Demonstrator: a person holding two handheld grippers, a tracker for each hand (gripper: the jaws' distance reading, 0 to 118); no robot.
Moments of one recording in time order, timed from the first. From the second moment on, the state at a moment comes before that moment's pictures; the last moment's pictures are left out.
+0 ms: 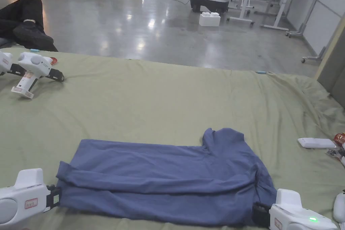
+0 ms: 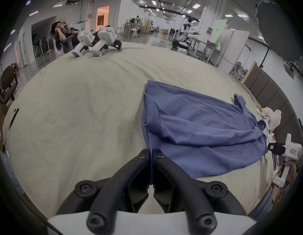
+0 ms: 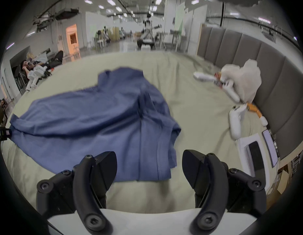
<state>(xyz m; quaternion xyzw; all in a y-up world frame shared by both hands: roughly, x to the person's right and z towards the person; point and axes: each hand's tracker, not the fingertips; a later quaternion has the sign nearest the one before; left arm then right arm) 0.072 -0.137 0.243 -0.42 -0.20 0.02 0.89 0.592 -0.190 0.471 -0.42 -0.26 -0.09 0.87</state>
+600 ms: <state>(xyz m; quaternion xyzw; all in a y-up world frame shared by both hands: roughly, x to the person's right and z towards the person) 0.069 -0.110 0.242 -0.39 -0.20 0.02 0.90 0.581 -0.158 0.473 -0.43 -0.20 -0.08 0.88</state>
